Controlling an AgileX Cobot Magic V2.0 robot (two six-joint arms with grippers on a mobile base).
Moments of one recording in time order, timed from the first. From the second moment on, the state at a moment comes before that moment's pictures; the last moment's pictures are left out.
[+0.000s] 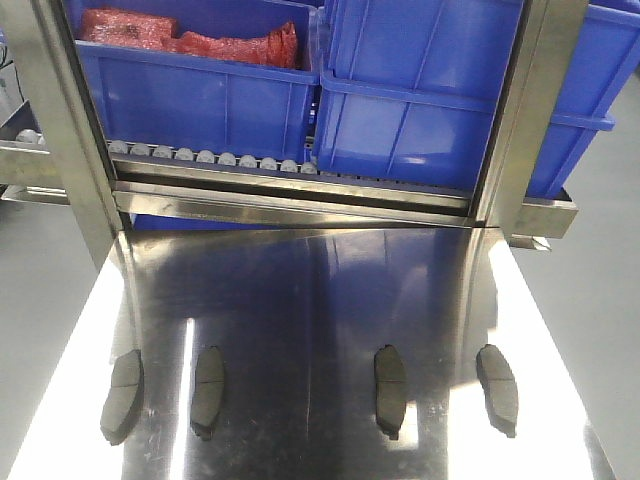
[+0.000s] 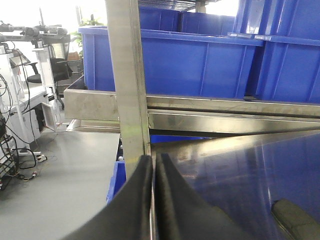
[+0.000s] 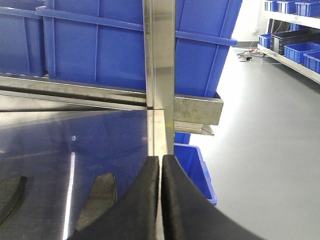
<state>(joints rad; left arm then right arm) -0.03 -0.01 0.03 0.06 0.07 -0.01 -0.01 -0.01 0.03 -0.12 0.18 0.11</state>
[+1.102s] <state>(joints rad) -0.03 -0.01 0.03 0.06 0.01 -0.01 -0.01 -0.01 0.03 -0.12 0.18 0.11</state>
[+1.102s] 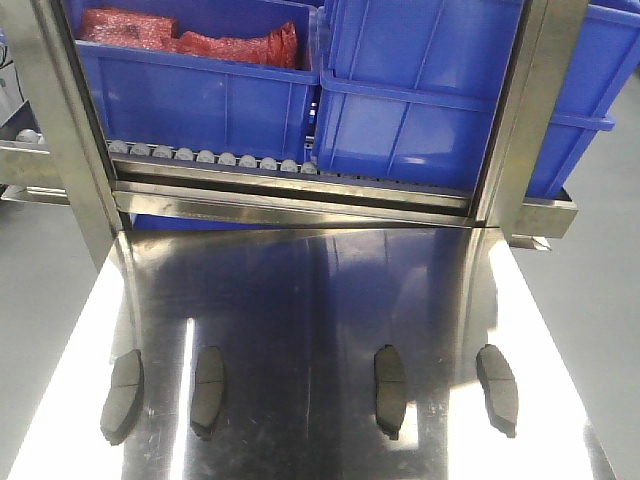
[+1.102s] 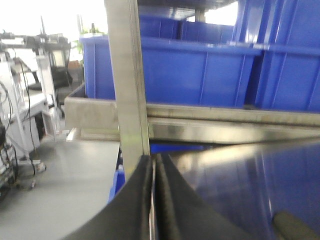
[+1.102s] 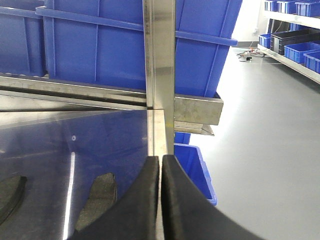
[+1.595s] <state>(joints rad) -0.03 -0.01 0.02 -0.03 -0.43 -0.01 -0.01 -0.01 0.03 -0.12 0.18 0.11</state>
